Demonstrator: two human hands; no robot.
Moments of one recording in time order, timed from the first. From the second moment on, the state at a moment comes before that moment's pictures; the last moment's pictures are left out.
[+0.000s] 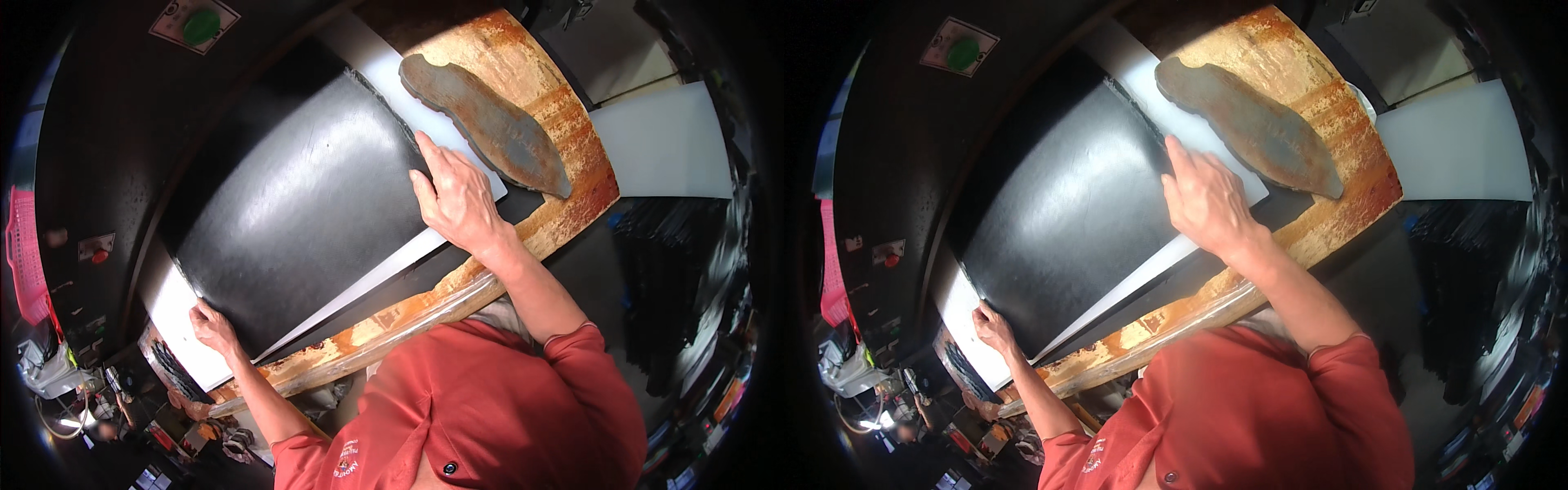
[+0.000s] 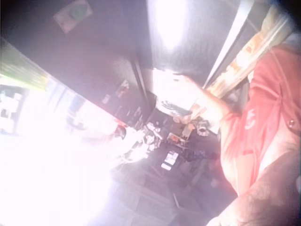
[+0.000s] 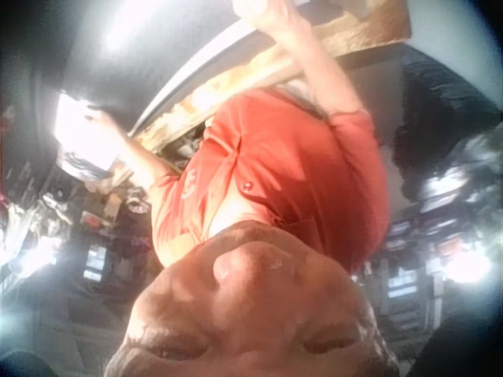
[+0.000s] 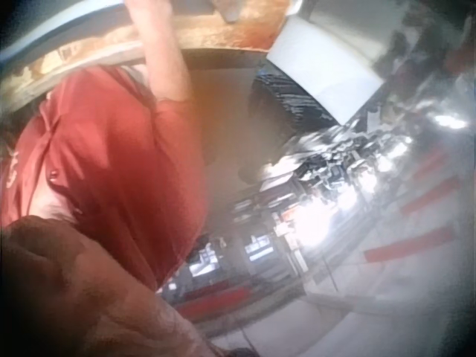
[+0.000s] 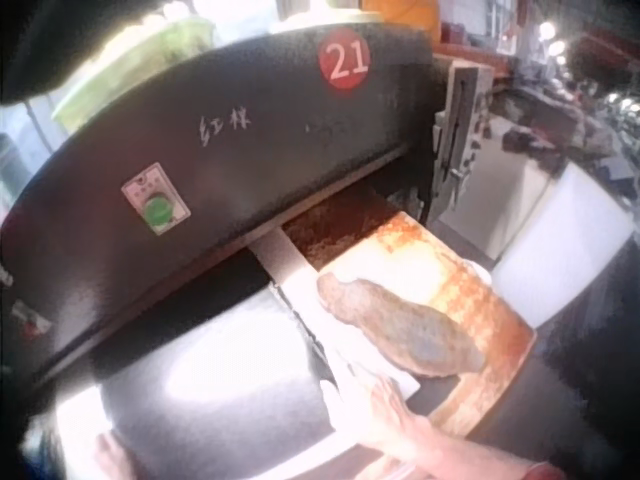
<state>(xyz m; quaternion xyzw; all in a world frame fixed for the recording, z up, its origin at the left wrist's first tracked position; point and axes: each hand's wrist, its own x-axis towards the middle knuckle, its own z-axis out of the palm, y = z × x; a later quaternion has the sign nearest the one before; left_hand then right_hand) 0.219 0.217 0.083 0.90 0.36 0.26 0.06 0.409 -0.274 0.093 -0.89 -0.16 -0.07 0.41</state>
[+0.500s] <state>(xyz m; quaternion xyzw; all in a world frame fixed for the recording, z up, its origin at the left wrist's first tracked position) 0.205 0.257 0.088 0.90 0.36 0.25 0.00 0.383 -0.251 0.078 -0.88 -0.20 -0.11 0.41</state>
